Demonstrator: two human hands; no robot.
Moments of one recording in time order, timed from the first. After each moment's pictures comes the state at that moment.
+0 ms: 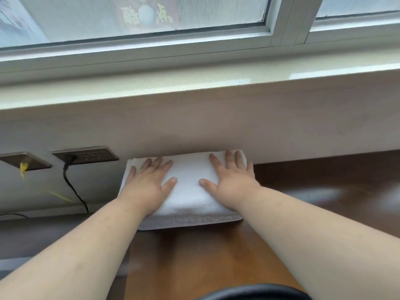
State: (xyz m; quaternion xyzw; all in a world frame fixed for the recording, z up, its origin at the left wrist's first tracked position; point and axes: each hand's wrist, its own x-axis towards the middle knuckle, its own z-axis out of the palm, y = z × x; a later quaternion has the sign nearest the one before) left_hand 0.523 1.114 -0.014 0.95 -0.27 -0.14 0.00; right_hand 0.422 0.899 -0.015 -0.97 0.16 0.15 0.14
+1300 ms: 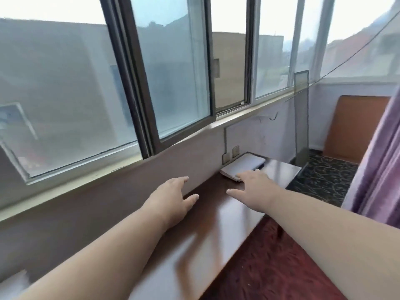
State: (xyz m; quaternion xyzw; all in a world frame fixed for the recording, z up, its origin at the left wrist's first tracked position) left_hand 0.031 0.688 0.233 0.79 -0.59 -0.05 0.16; right_hand -0.180 0.547 0.205 -0.86 0.48 -0.10 0.10
